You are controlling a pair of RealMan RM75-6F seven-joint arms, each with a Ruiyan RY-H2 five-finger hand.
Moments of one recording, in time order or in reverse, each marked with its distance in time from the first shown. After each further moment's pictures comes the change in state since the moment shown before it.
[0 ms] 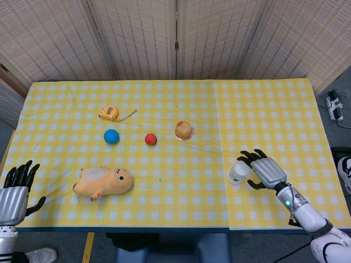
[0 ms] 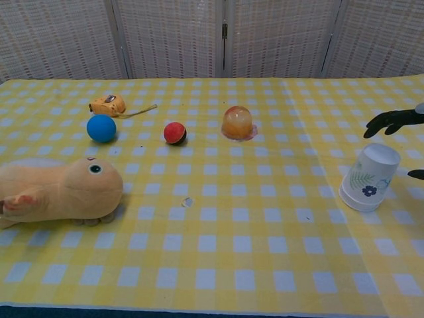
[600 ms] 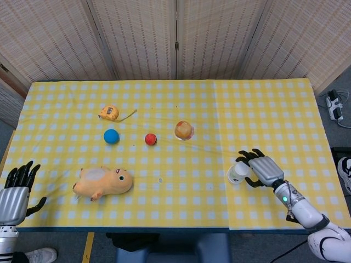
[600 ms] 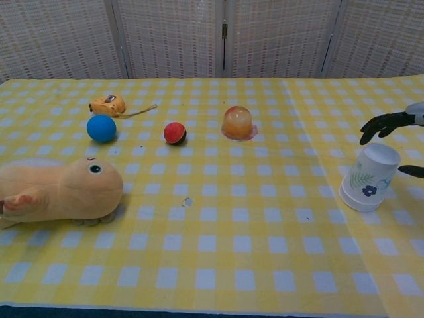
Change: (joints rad) left arm -0.001 -0.014 0.003 0.024 0.000 -0.006 -0.016; right arm 0.045 -0.002 -0.005 0.009 0.051 -0.048 0.021
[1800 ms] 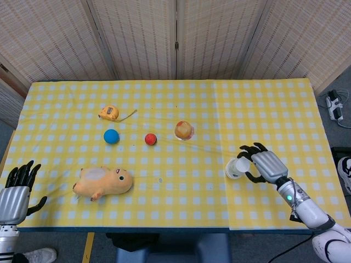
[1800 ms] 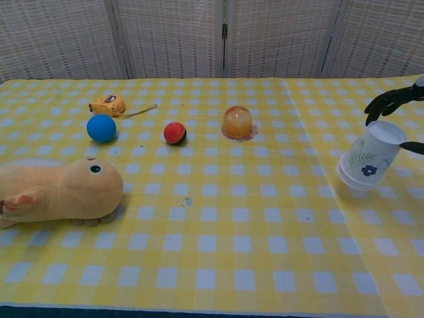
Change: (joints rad) left arm -0.004 -0.002 -0.002 0.001 -0.002 -0.006 0.001; right arm -0.007 0.058 0.007 -0.054 -0.039 0.094 0.062
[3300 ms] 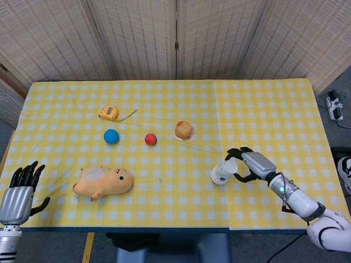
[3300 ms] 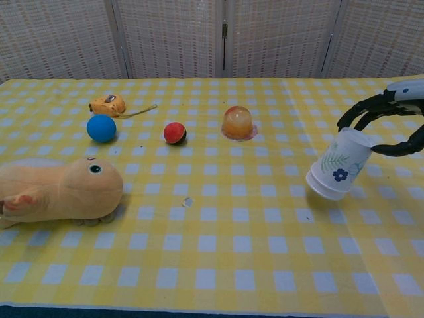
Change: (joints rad) left arm -0.007 -0.001 0.009 -0.016 0.006 -0.013 0.008; right arm 0.095 -0.022 0.006 0.081 -0.084 -0.169 0.414
